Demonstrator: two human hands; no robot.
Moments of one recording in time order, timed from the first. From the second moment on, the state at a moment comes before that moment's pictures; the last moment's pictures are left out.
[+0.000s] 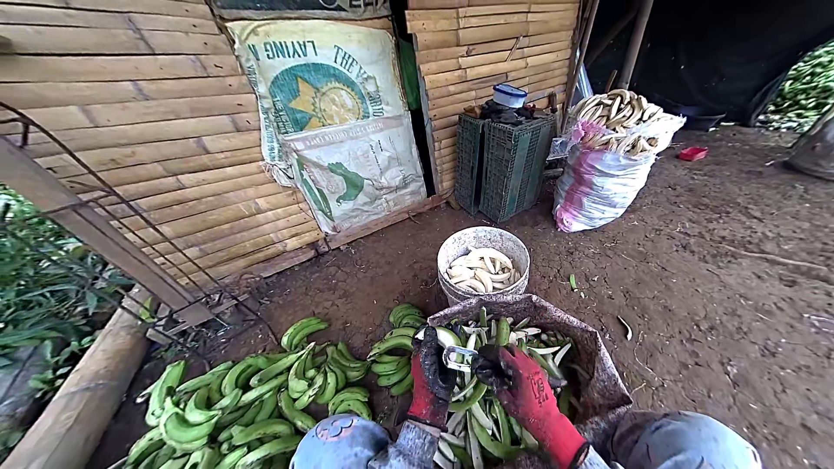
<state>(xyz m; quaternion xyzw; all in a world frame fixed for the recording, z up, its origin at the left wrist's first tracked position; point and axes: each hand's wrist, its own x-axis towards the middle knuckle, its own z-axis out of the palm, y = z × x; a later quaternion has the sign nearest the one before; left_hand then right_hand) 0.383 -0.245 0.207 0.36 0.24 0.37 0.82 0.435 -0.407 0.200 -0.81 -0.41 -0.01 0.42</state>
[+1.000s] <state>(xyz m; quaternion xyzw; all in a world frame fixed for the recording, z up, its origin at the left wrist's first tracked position) 0.369 -0.246 0.218 0.21 0.14 0.19 0.95 0.461 -0.409 0.183 -0.72 -0.56 -0.16 0.39</state>
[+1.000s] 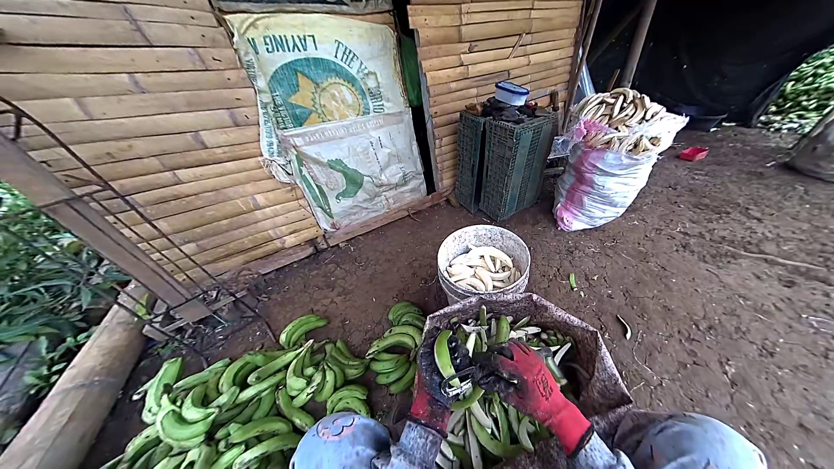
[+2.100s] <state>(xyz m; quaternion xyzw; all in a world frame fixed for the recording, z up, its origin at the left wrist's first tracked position) 0.404 -0.261 0.195 0.61 0.30 0.35 0.64 0.477 -0.388 0.165 -0.91 -0.29 0.20 0.23</state>
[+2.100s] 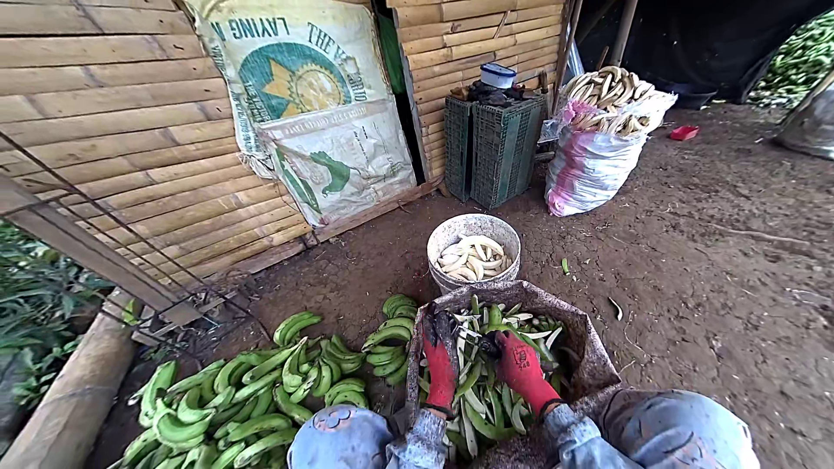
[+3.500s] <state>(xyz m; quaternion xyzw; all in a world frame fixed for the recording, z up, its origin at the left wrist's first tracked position) 0.380 -0.266 0.224 0.72 0.03 0.44 0.54 0.430 -0.410 0.218 -0.57 -0.17 0.38 0.71</state>
